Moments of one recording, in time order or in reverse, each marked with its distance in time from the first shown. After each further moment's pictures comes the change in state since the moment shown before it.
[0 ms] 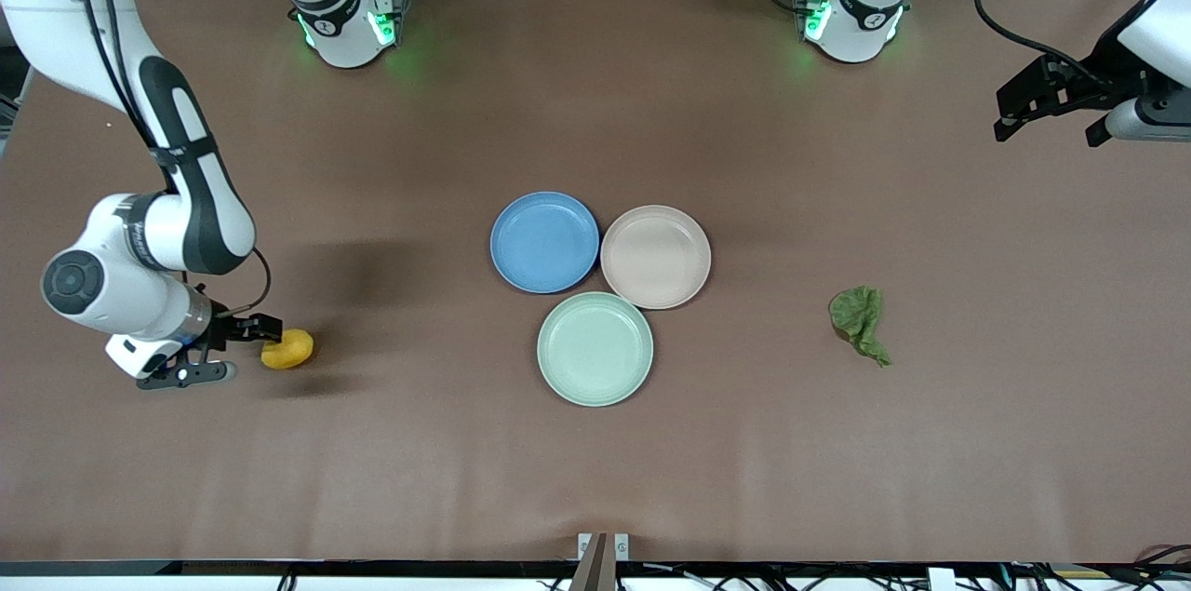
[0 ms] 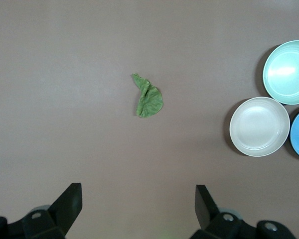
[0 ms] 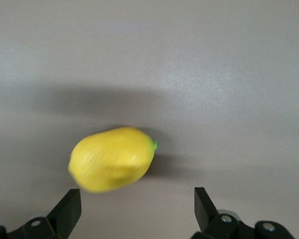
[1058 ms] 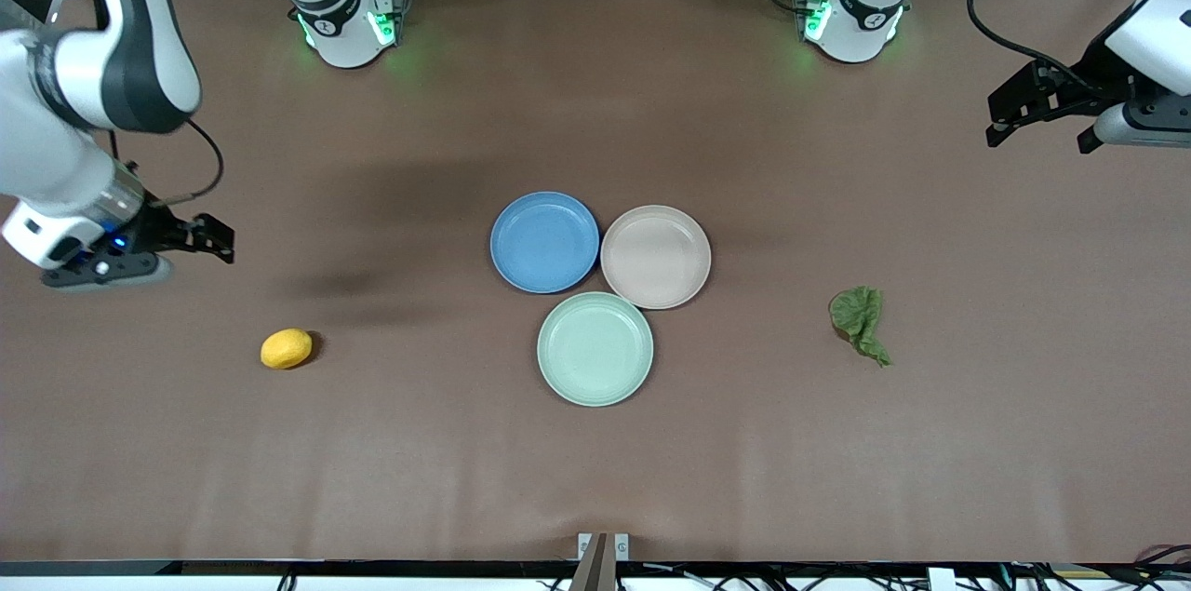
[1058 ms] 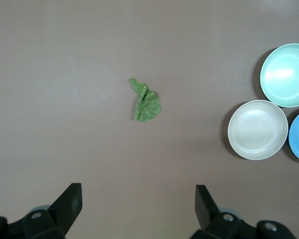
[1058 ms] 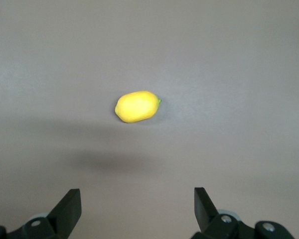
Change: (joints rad) left arm -0.092 0.005 0.084 -0.007 0.000 0.027 0.000; right arm 0.003 -0.518 0.008 -0.274 -0.002 -0.130 0.000
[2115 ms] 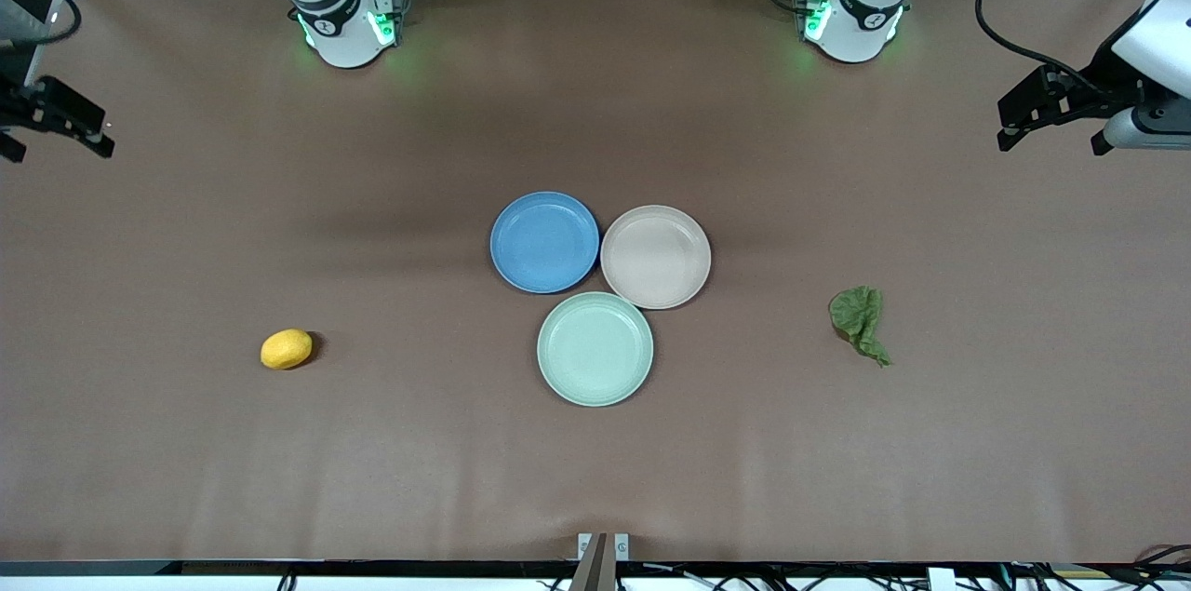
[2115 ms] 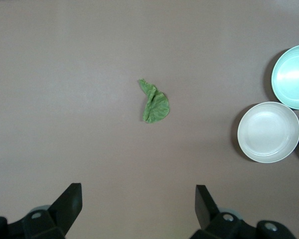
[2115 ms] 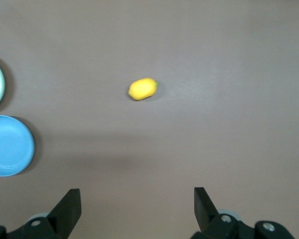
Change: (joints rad) left arm 0.000 0.001 0.000 0.001 0.036 0.003 0.000; right arm -0.018 -0.110 0.001 0.429 0.070 -0.592 0.088
